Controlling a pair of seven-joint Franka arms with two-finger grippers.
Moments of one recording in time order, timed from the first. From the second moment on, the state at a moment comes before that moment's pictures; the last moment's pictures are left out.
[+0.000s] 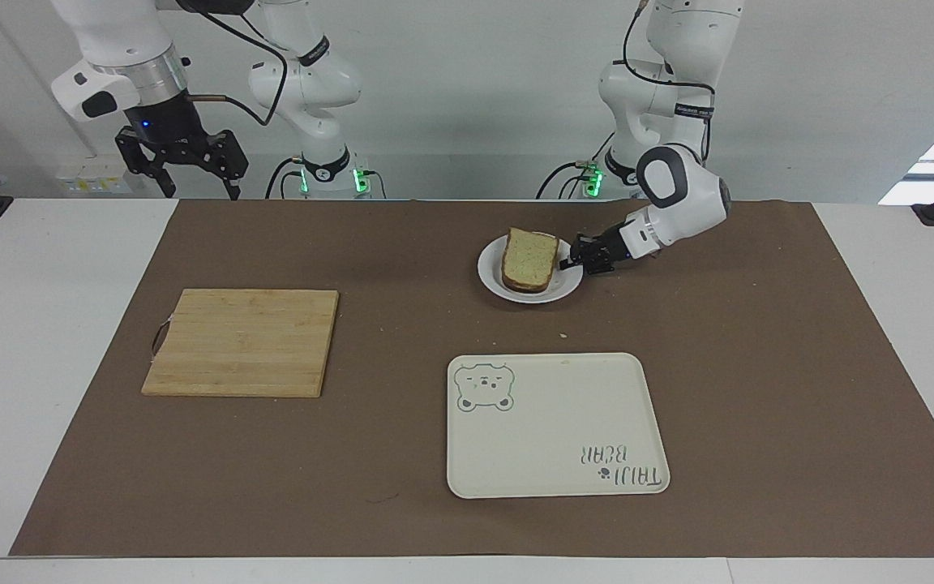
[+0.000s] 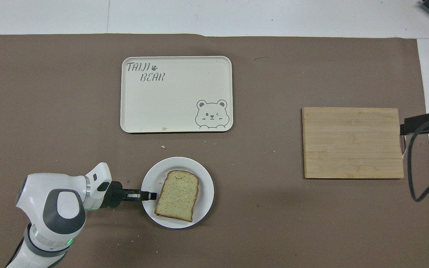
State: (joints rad) left arm -0.34 -0.05 0.10 -2.59 -1.10 2.22 0.69; right arm 0.07 -0.08 -0.09 -1.59 -0.03 1.54 0.03
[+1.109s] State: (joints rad) left arm -0.14 0.22 0.11 -2.07 -1.05 1.97 0.49; right arm 0.07 -0.08 -0.09 -1.59 -0.03 1.54 0.03
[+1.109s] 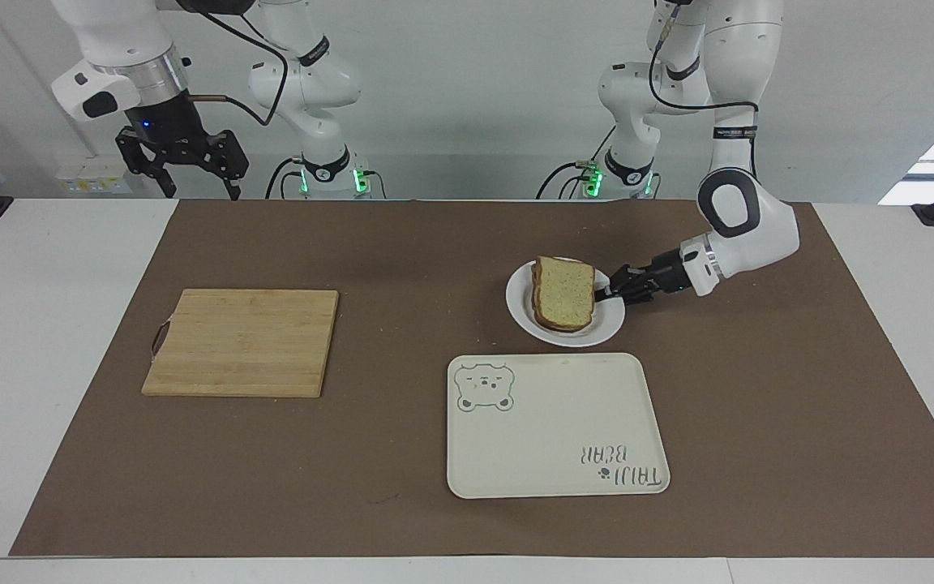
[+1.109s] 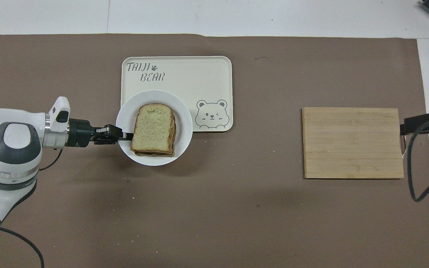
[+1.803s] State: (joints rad) left arm -0.14 0.48 0.10 -1.72 -0.98 2.00 0.30; right arm 0.07 -0.08 -0.09 -1.59 -0.03 1.54 0.03
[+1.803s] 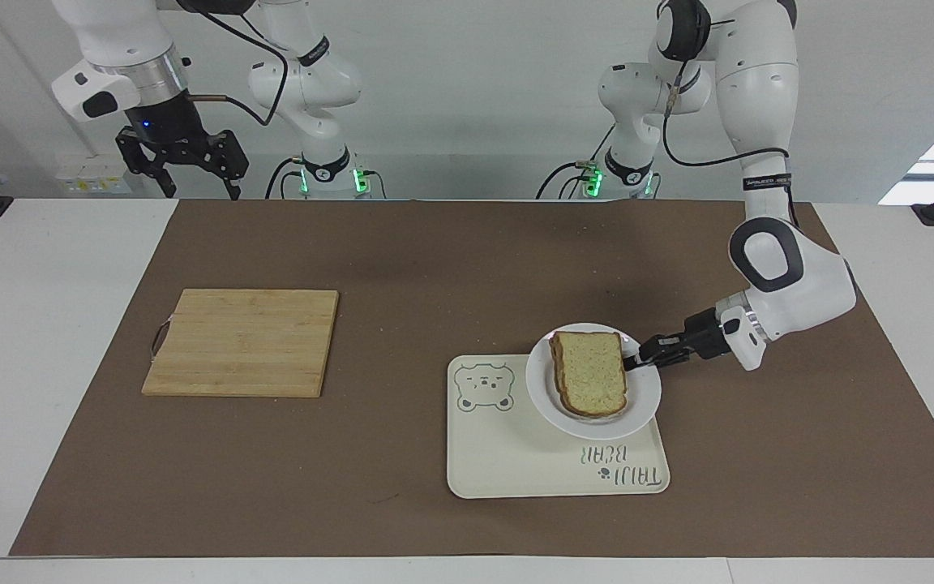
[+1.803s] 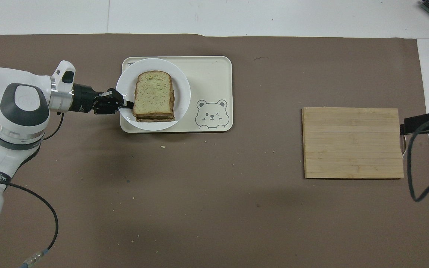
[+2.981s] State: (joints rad) left arm -0.21 0.57 0.10 -1.60 -0.97 2.15 0.28; right arm 0.07 -0.08 -0.09 -1.59 -0.03 1.54 0.03
